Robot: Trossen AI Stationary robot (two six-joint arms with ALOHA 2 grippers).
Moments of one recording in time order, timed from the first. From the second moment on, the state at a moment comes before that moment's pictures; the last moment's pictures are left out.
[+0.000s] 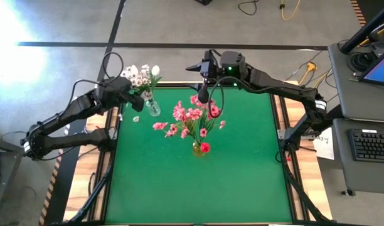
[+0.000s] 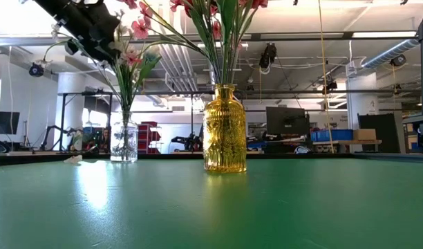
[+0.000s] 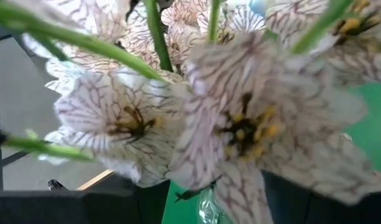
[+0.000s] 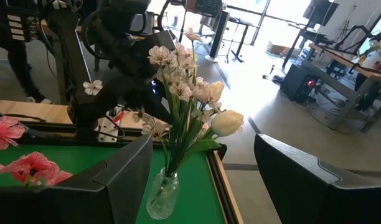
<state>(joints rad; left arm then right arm) 0.56 0.76 0.84 -0.59 -0.35 -0.13 -0.34 1.65 1.68 -0.21 -0.15 -0.27</state>
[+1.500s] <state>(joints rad) 0.56 0.72 0.84 -0.60 -0.33 -0.14 -0.34 1.65 1.68 -0.20 -0.15 -0.29</state>
